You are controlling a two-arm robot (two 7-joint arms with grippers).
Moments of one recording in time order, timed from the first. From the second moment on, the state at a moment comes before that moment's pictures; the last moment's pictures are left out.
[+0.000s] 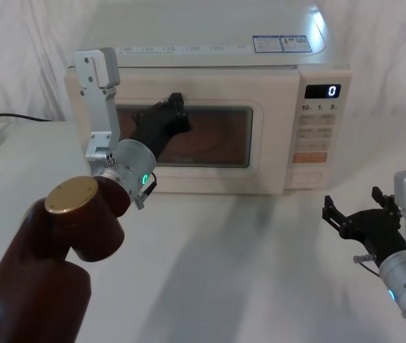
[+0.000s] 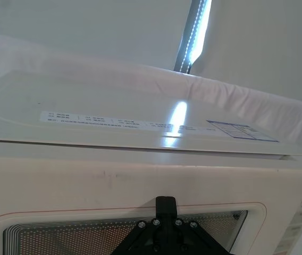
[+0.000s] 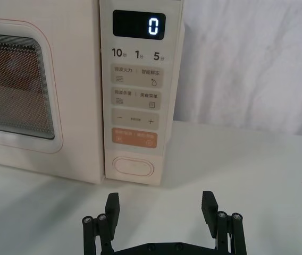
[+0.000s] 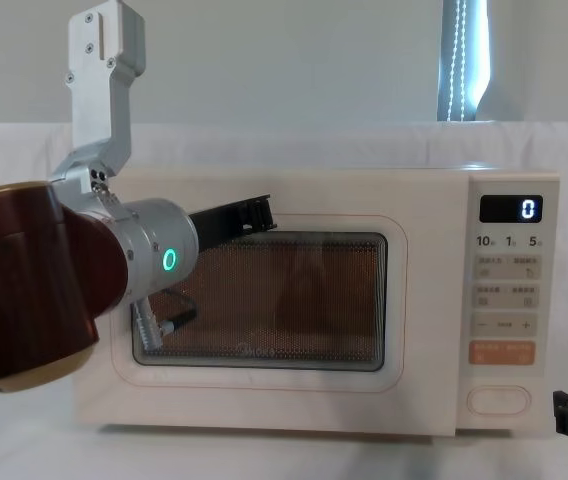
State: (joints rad) left arm -0.49 0.04 0.26 -1.33 -0.40 0.19 -0.10; right arm 0.03 0.07 -0.07 -1.57 0.00 0.08 0.08
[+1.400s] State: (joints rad) left arm -0.44 0.05 0.24 -1.43 -0.36 0.23 -0.10; right arm 0.03 0.07 -0.07 -1.57 0.00 0.08 0.08
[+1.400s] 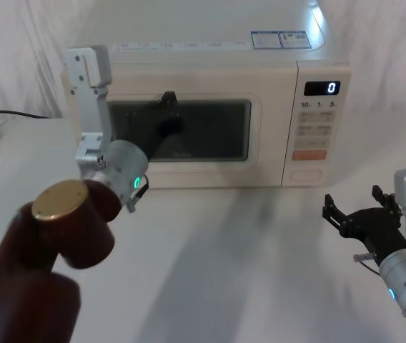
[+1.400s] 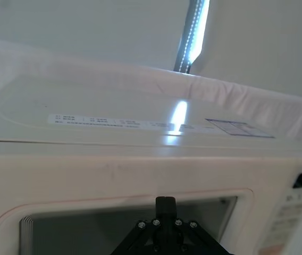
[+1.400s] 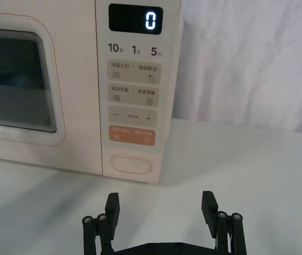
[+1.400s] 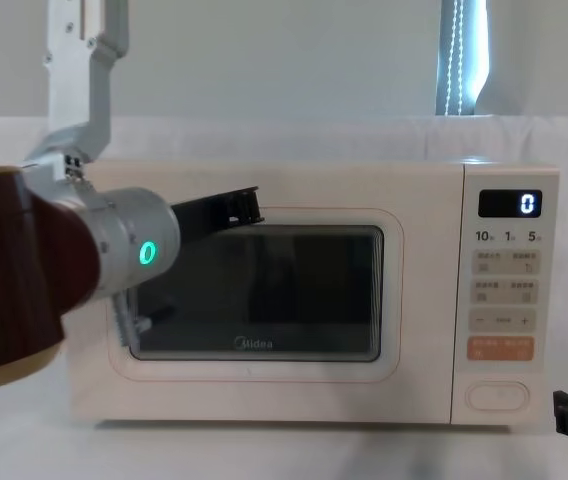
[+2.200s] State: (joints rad) left arm -0.19 0.24 0.19 -1.74 -0.34 0.21 -0.17; right arm 0.03 0.07 -0.07 -1.57 0.00 0.08 0.08
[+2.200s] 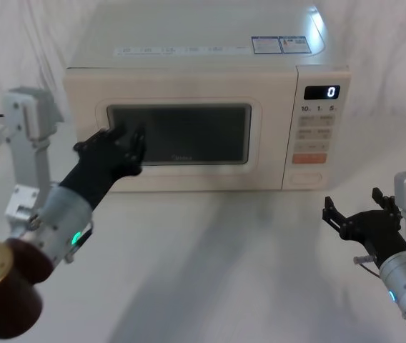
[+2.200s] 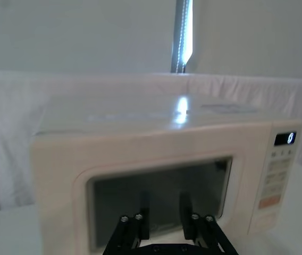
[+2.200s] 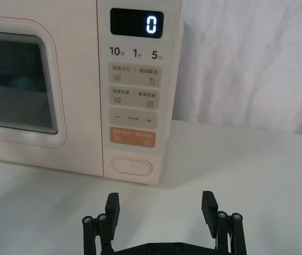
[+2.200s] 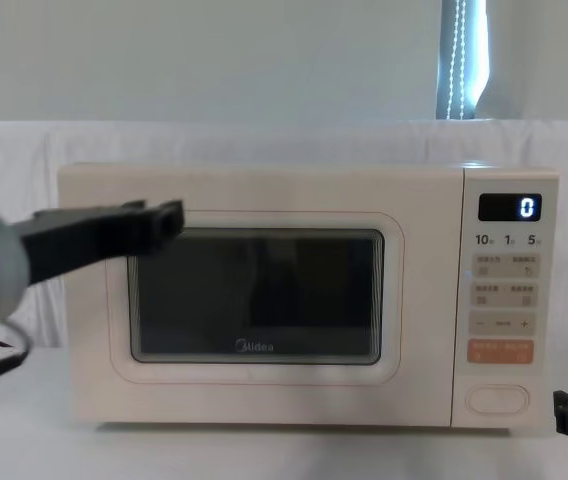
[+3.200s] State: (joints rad) left arm 0.03 0.31 0.05 -1.74 -0.32 0.12 -0.16; right arm 0.03 0.07 -0.07 -1.57 0.00 0.08 0.08
